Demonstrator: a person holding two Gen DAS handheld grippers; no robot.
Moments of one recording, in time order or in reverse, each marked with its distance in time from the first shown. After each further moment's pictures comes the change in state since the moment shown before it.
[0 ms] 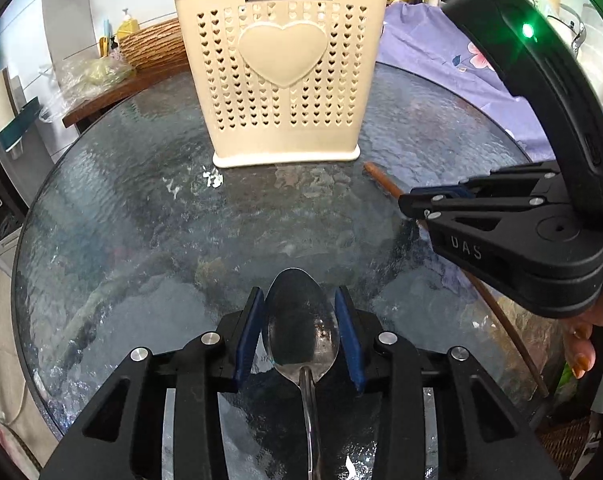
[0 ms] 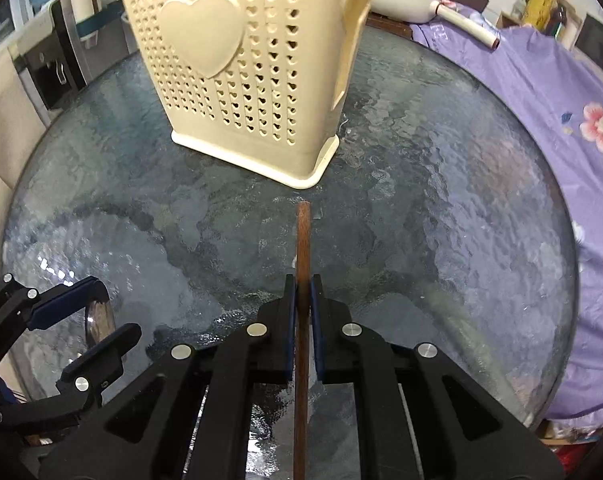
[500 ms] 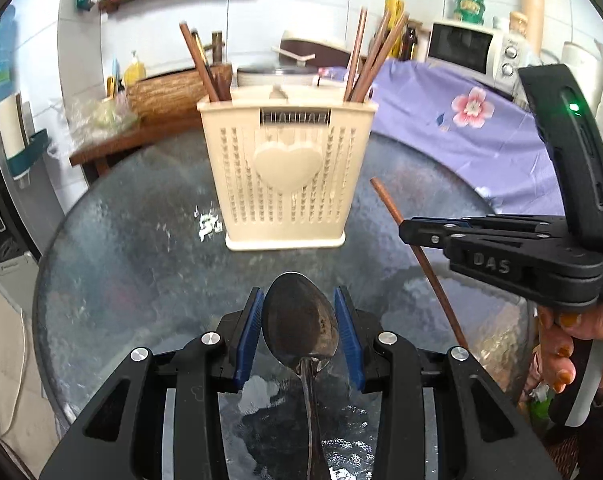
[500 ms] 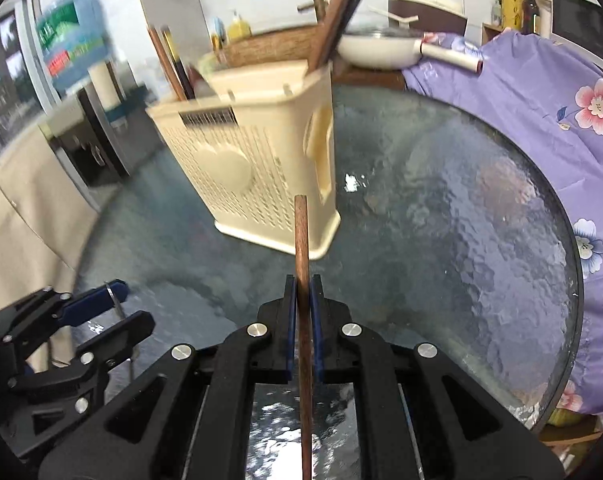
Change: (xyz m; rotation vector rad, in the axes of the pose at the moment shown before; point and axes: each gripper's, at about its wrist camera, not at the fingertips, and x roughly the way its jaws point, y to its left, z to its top) left arm -0.060 0.009 0.029 -0.015 -0.198 -0.047; right arm -0.074 -0.032 0.007 0.122 -0.232 0.177
